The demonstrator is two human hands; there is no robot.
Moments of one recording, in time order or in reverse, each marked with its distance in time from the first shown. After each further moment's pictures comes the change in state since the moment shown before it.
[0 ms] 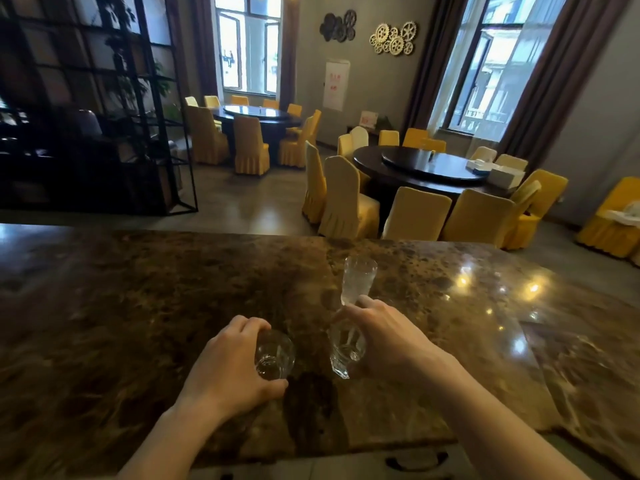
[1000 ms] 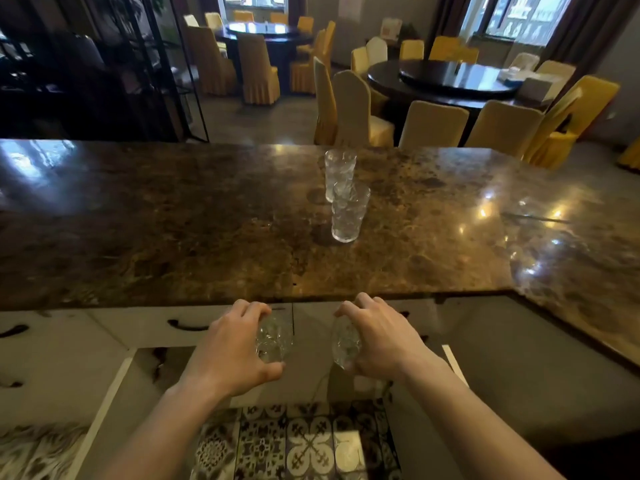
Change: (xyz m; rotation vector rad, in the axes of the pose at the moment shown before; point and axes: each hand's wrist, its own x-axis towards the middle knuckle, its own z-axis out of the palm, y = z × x) left_hand -0.172 0.063 0.078 0.092 -0.174 -0.089; right_hand -0.191 -0.003 0.106 0.102 -0.145 0.066
